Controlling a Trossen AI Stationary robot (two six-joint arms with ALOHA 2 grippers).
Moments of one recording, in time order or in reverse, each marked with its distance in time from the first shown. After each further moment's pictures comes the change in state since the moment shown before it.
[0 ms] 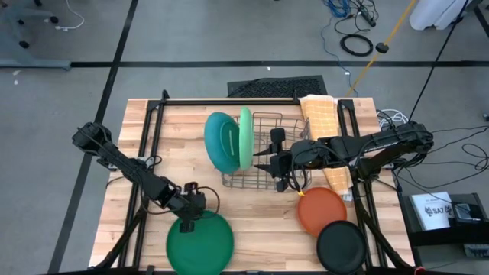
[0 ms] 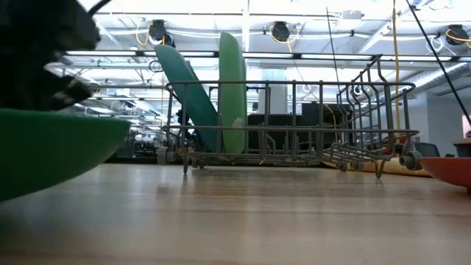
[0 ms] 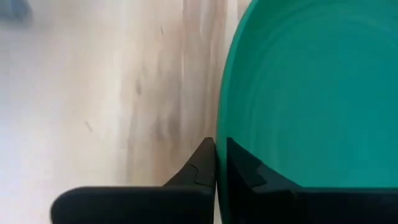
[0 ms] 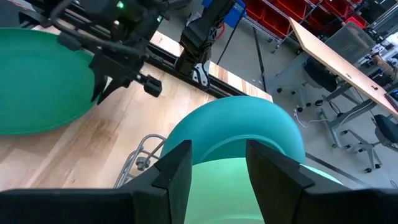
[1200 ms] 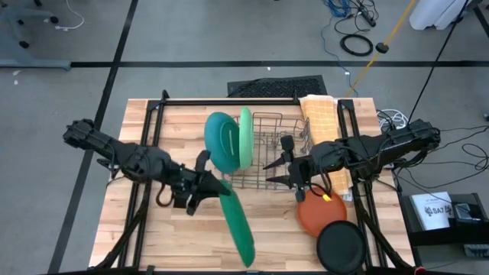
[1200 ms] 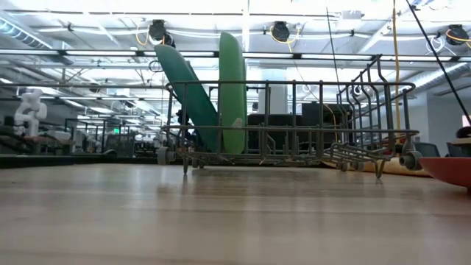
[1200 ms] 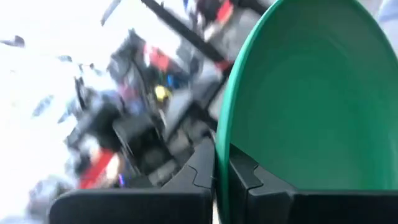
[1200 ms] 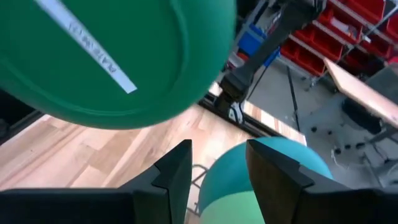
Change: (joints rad) left arm 0.180 -0.172 0.542 0.350 0.113 1.483; right arm 0.091 -0.110 0.000 -0.029 -0.132 -0.003
